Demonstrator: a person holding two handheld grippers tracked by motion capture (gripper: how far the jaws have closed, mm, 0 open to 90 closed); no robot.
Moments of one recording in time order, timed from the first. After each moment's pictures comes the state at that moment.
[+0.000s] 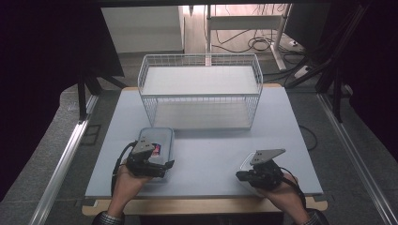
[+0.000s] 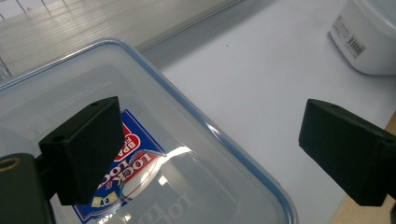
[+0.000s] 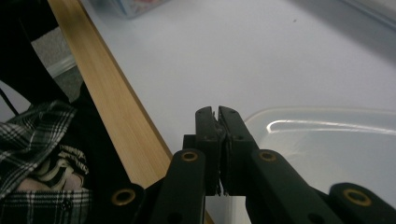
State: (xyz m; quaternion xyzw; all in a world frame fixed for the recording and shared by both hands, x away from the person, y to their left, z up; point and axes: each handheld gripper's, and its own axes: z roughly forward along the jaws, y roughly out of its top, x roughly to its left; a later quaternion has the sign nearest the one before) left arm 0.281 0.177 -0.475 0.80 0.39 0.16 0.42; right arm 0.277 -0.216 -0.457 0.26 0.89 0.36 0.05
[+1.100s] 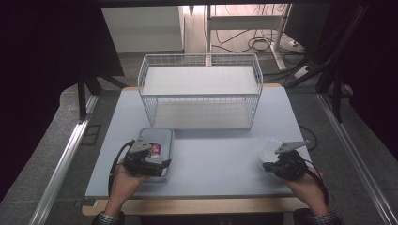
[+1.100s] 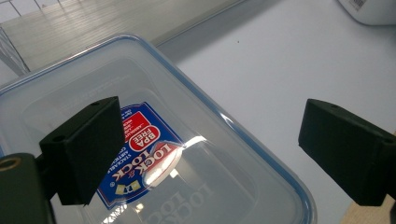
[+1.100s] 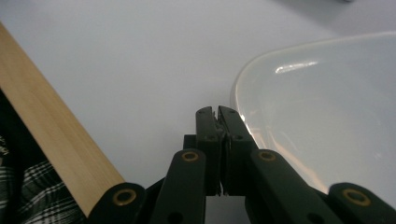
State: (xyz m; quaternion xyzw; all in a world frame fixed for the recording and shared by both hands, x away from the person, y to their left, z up) left arm 0.282 0.185 -0.475 0.80 0.40 0.17 0.41; right arm 0.309 -0.288 -0.462 0.35 0.88 0.31 0.09
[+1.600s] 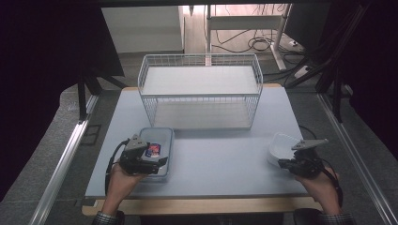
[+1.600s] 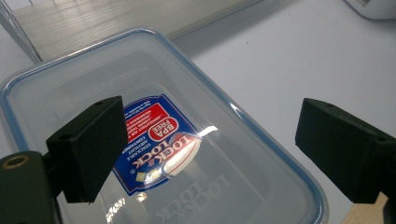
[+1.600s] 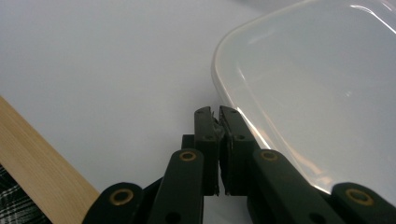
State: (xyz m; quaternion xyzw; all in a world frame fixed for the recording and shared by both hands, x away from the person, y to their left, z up) left arm 0.285 0.197 -0.475 0.79 0.42 0.16 0.42; right arm 0.315 -0.330 -0.459 0.40 0.86 0.30 0.12
